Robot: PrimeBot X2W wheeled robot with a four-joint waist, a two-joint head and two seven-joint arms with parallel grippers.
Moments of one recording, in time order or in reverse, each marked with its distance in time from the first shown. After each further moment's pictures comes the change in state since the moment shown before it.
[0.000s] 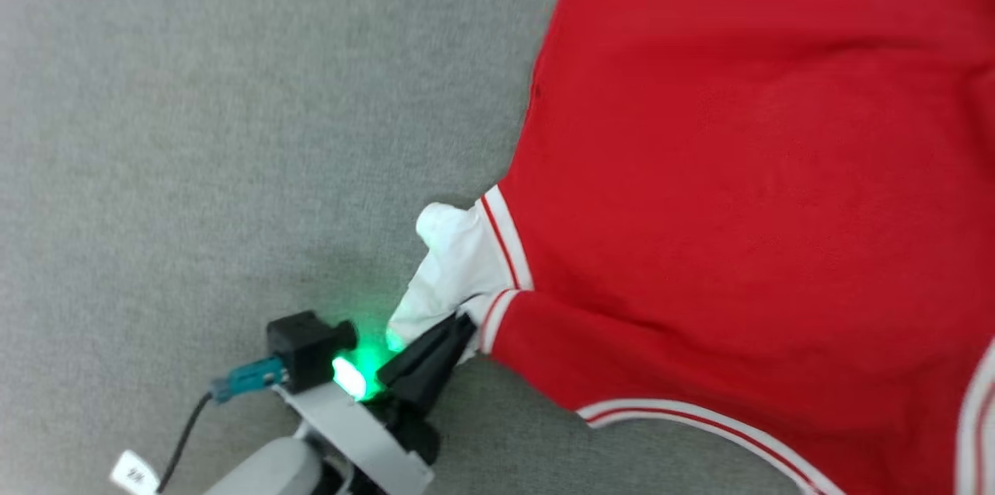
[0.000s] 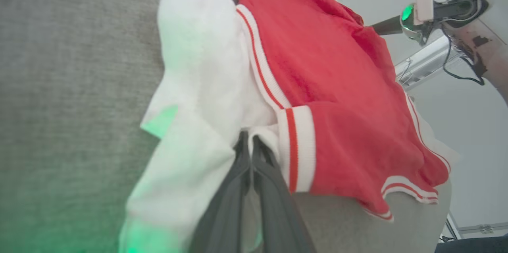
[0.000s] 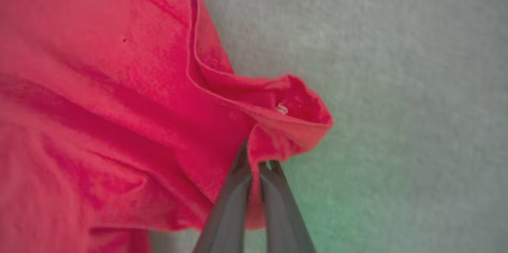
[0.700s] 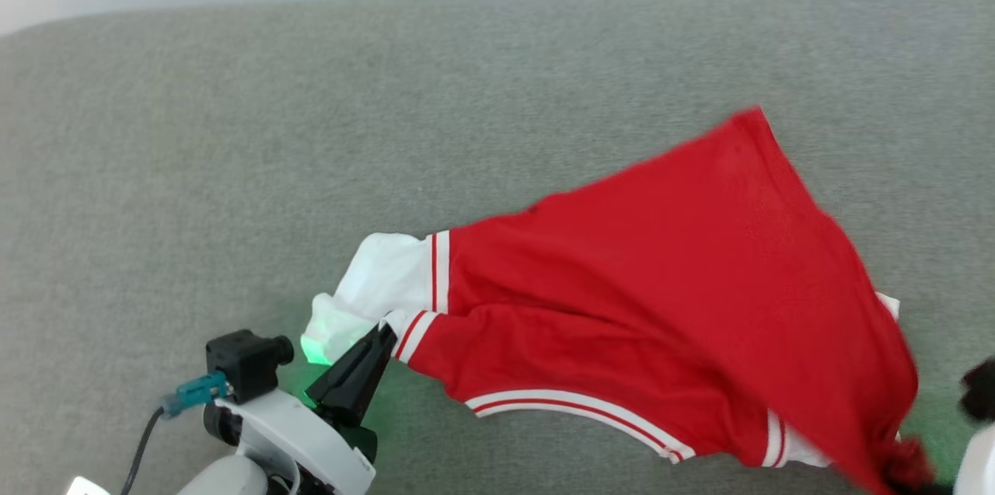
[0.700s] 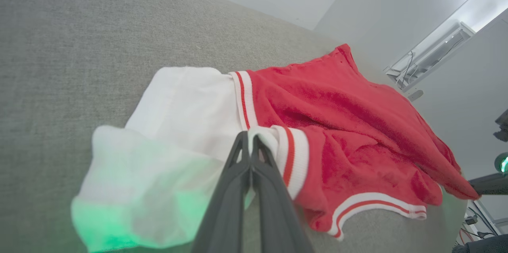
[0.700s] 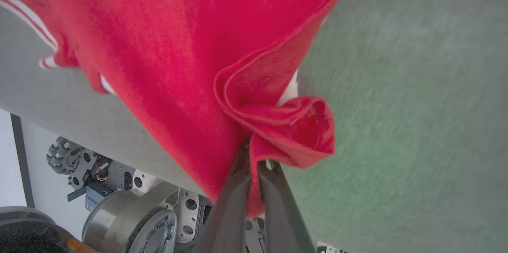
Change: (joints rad) left arm 0.076 0.053 0.095 0.106 0.010 0.013 0.007; right arm 1.113 -0.043 -0.176 -0.680 0.228 0.000 -0.060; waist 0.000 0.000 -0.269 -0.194
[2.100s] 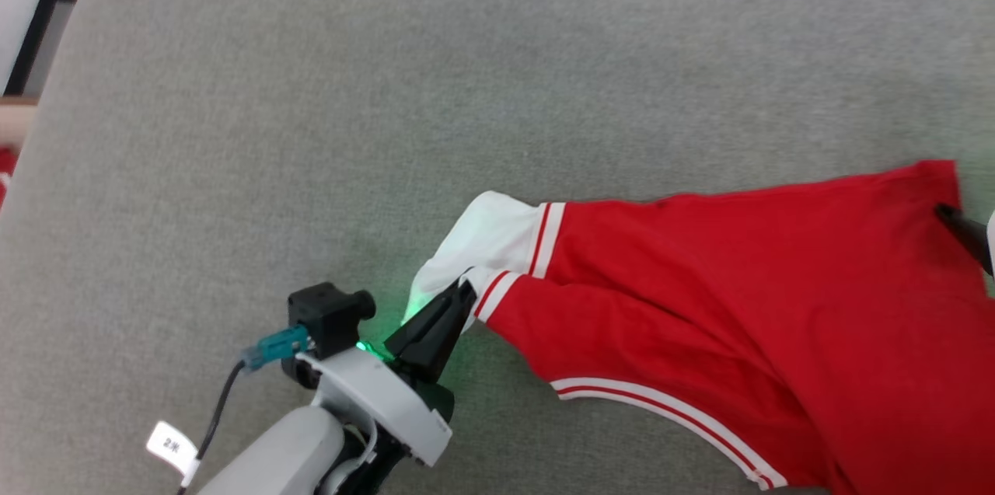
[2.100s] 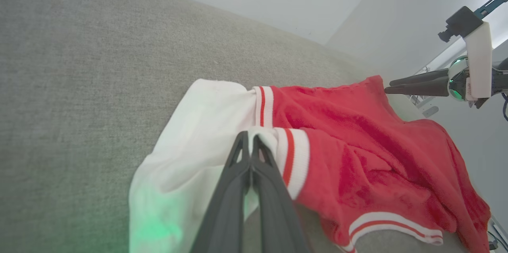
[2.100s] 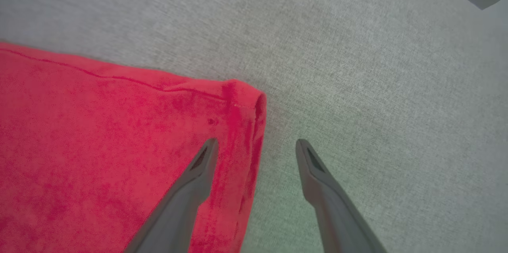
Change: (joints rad) left arm -0.123 -0.131 -0.058 0.034 0.061 0.000 0.000; right arm -0.585 0.008 0.126 0.258 -0.343 0.000 -0.071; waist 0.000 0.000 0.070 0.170
